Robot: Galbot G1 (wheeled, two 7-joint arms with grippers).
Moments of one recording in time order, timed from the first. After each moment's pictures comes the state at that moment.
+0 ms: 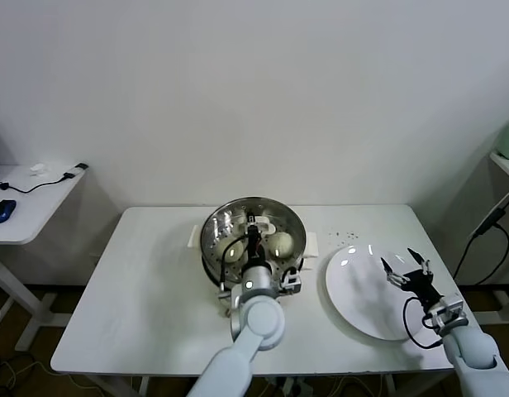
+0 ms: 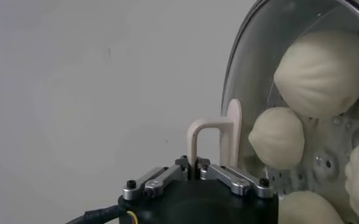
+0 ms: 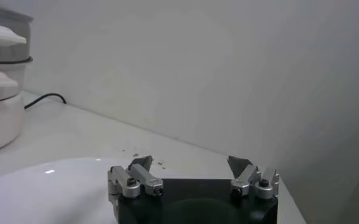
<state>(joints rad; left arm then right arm) 0.93 -1.59 0.09 -1.64 1.67 0.71 0.25 -1.12 1.00 0.55 1.27 0.30 0.22 -0.31</state>
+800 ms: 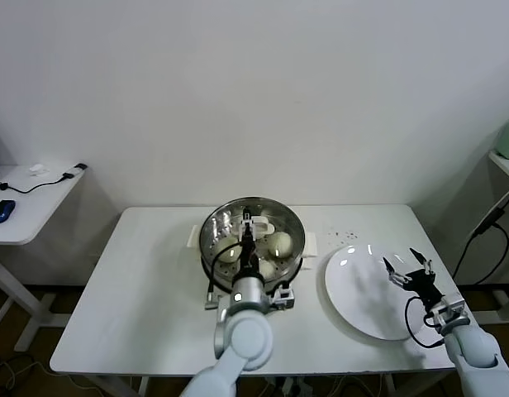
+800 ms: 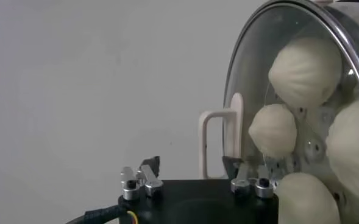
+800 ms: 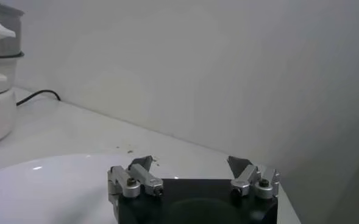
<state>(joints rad) 1.01 -1.48 0.12 -1.83 1.66 0.70 0.34 -1.11 1.00 0.56 1.26 0.29 0.21 -0.31</state>
